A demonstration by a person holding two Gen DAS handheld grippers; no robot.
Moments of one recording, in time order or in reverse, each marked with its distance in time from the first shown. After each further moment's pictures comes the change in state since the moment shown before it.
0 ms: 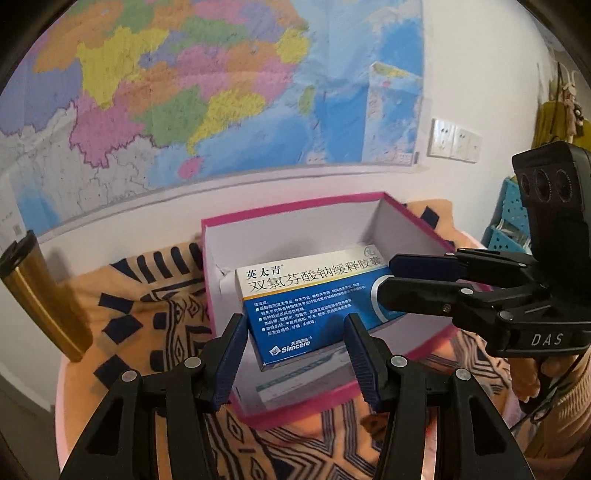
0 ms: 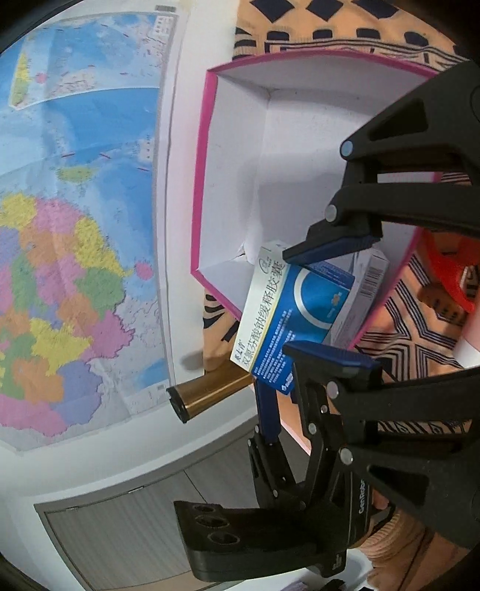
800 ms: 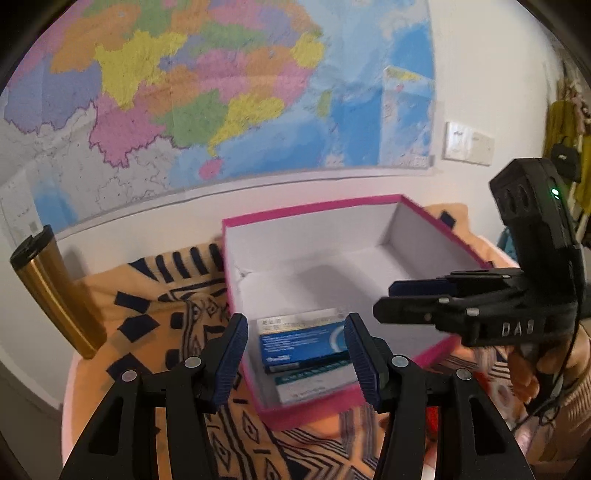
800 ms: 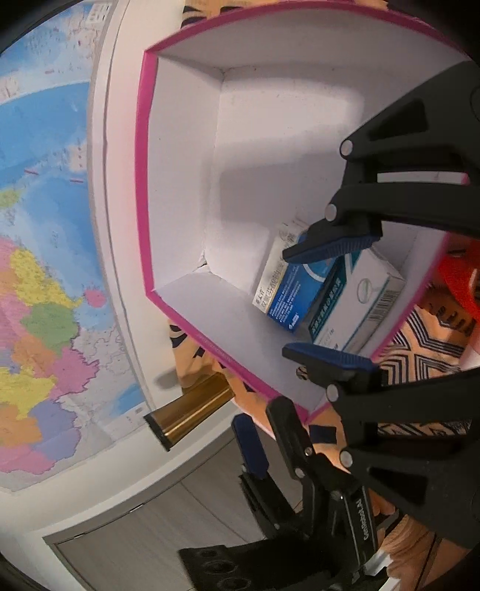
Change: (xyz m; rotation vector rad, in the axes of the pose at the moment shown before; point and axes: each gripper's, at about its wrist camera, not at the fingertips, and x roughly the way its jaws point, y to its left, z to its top) left arm -0.011 0.001 -0.013 0.002 -0.059 0.053; right arm 0.035 -0.027 -0.014 0.120 0.107 0.024
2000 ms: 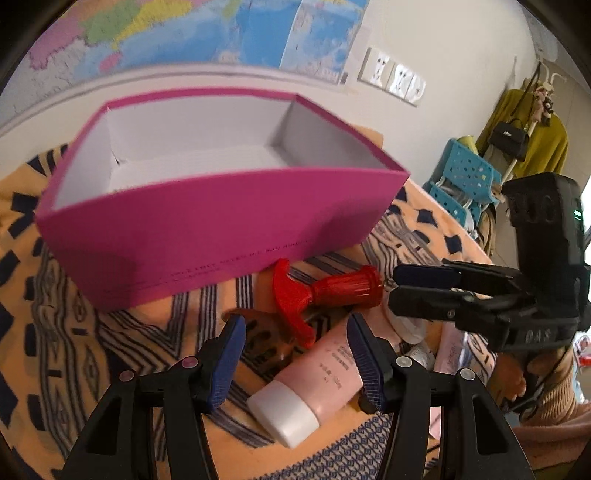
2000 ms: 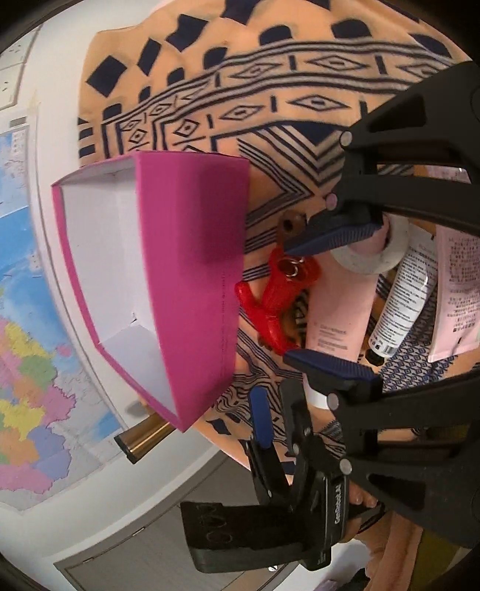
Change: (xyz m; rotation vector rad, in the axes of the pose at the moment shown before) left arm 0.032 -0.083 -0.082 -0.068 0.247 -0.325; right arm -0.091 -0.013 -0.132 0.118 0.049 -0.142
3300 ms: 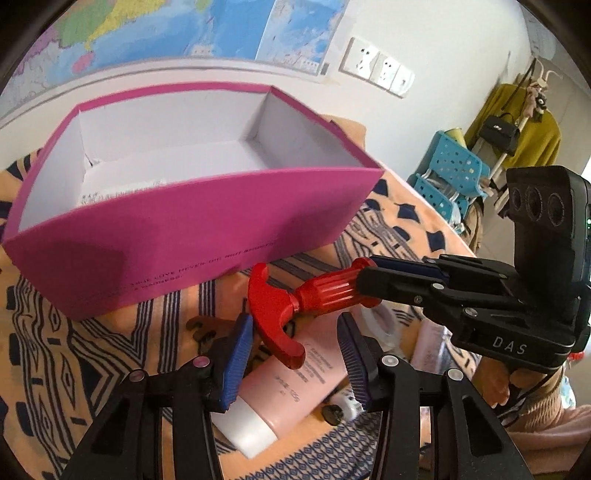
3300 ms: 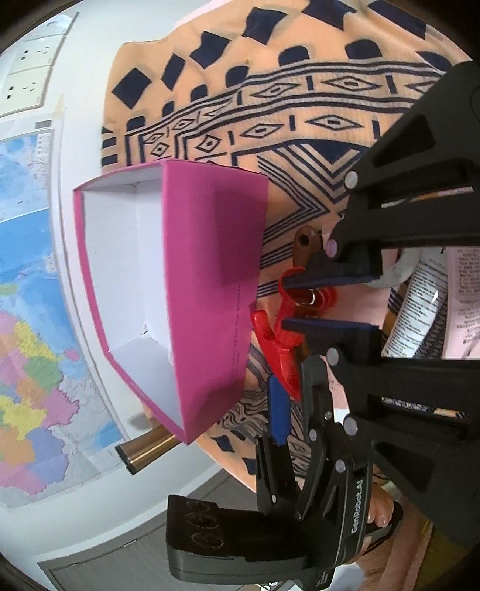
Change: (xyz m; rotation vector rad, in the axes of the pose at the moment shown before) left arm -0.002 -0.025 0.011 0.016 0.020 -0.054; right arm -0.008 0.009 0.004 -0.055 -0.064 -0.085
